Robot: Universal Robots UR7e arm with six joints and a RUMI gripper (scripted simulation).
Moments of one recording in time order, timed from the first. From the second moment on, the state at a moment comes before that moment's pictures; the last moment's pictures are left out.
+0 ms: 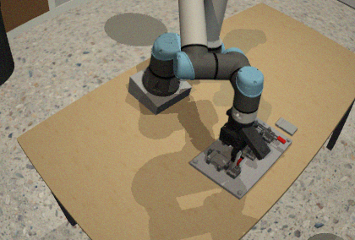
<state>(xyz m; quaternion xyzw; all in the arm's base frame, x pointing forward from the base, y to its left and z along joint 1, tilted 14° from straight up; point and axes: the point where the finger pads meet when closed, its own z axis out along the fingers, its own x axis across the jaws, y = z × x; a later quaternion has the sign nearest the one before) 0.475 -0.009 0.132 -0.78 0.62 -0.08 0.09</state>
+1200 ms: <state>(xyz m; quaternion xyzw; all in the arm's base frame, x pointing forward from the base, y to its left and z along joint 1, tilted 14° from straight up) 0.463 -0.011 0.181 -0.78 0.62 -0.08 0.09</state>
